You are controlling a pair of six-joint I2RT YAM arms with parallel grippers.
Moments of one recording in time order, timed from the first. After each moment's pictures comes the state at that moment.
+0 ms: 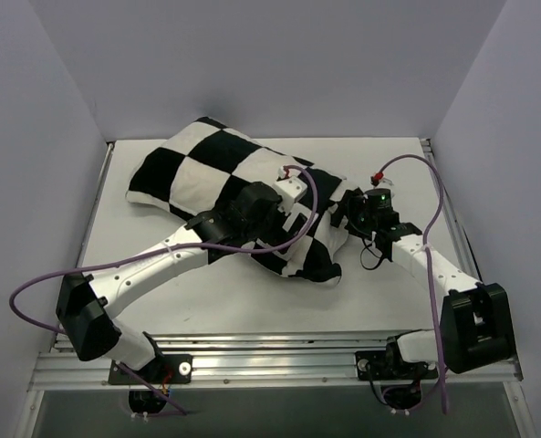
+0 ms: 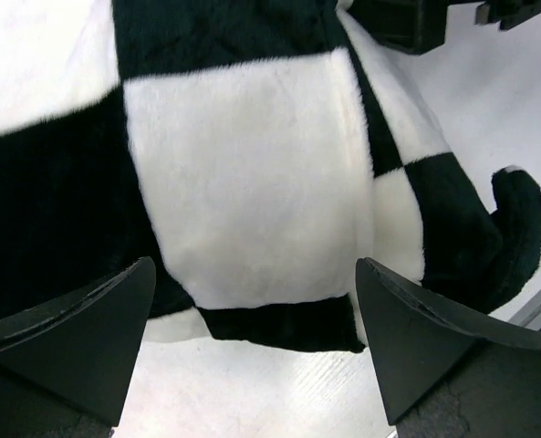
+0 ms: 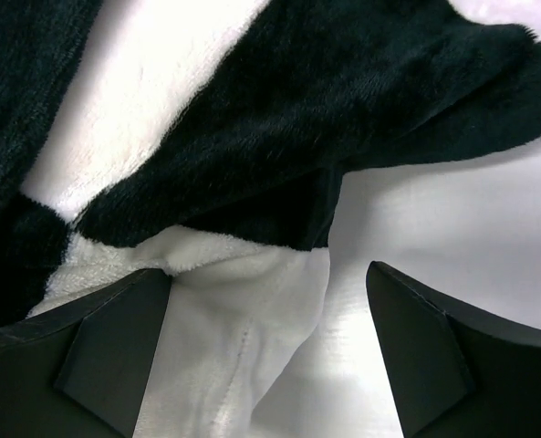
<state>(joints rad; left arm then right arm) -0.93 1.48 1.33 -0.46 -0.18 -0.06 0.24 1.31 0.75 -0.15 0.04 0.57</state>
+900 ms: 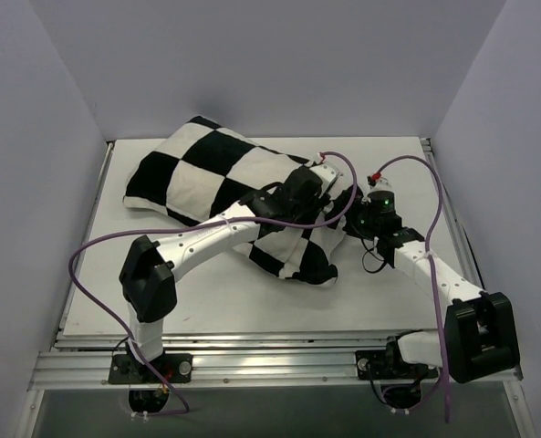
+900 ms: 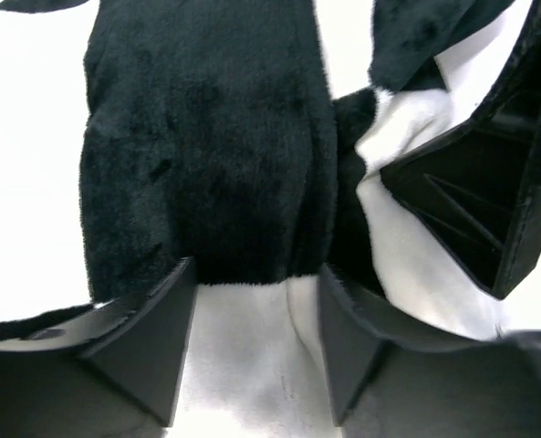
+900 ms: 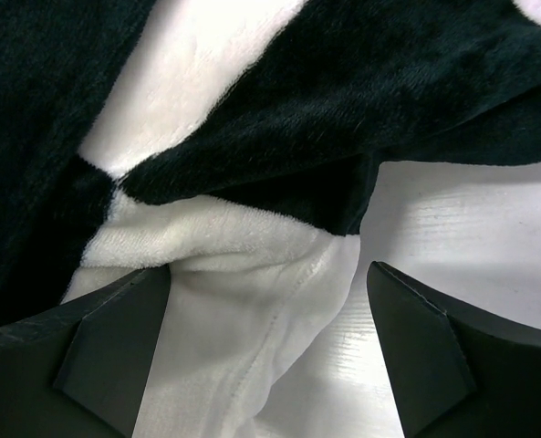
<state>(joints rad) -0.95 1.89 1.74 -0.51 -0.34 -0.04 0.24 1.26 0.72 -0.07 -0.08 0.53</state>
